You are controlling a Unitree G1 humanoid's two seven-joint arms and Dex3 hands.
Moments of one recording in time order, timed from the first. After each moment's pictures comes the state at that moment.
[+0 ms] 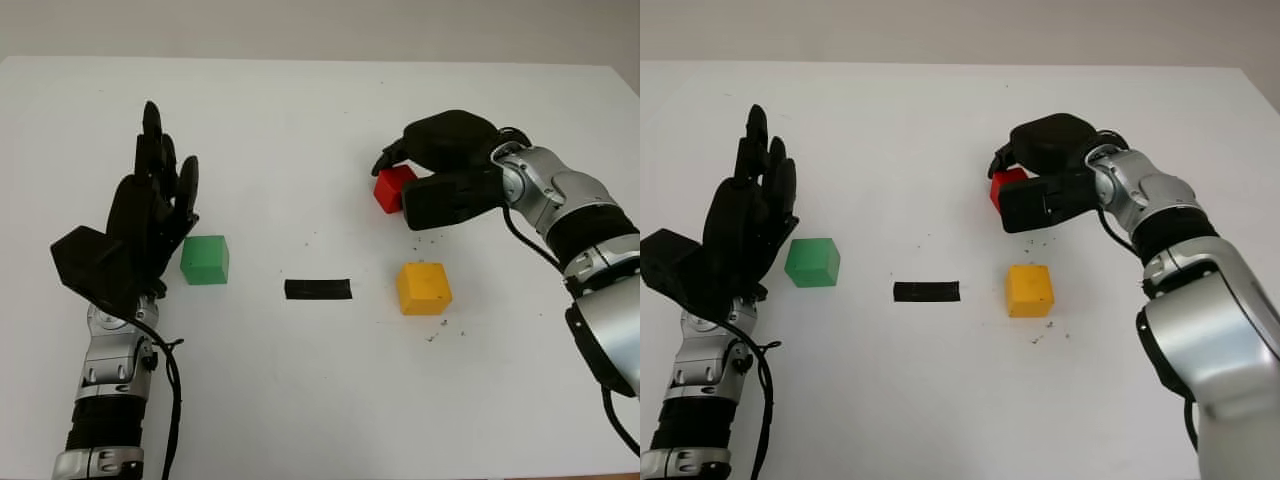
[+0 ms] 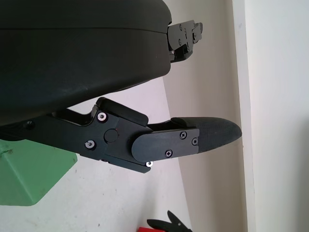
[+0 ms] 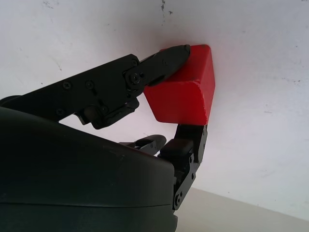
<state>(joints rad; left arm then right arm) -0.36 0.23 0.20 0.25 -0.14 -0.20 -0.16 -1.18 -0.56 0.55 1.17 -0.79 -0.44 0.05</state>
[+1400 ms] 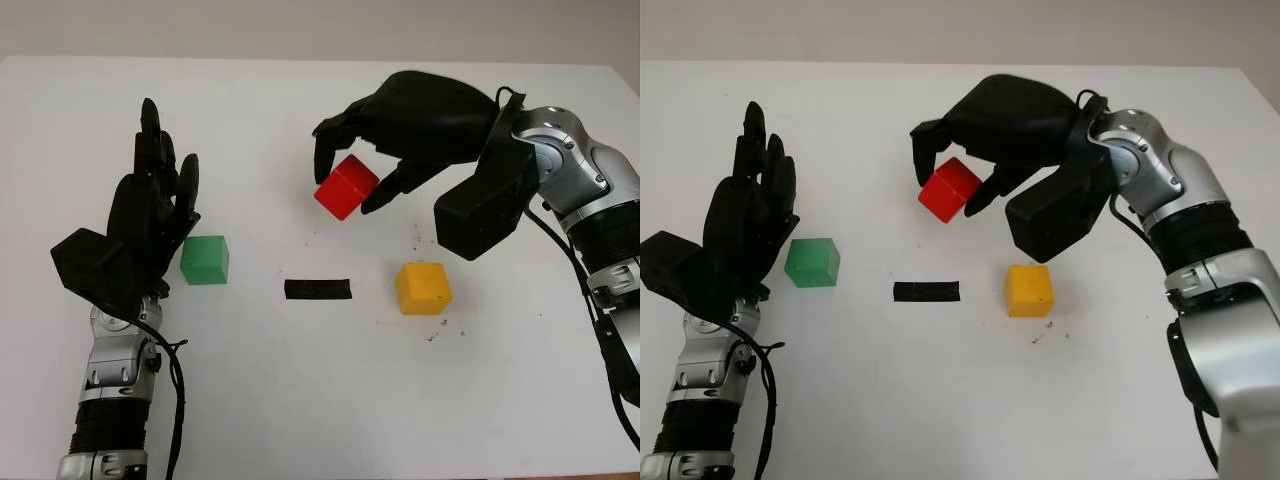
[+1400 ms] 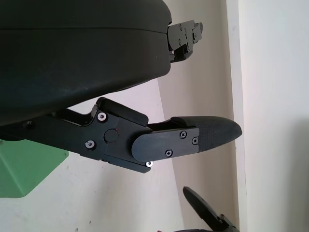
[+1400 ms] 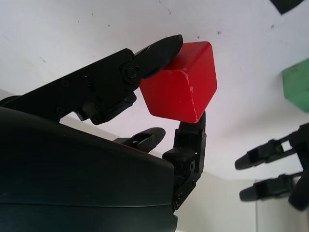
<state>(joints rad) -0.34 0.21 0.20 0.20 -0.14 -0.19 -0.15 -1.09 -0.64 0.41 0.64 -0.55 -0.80 0.42</state>
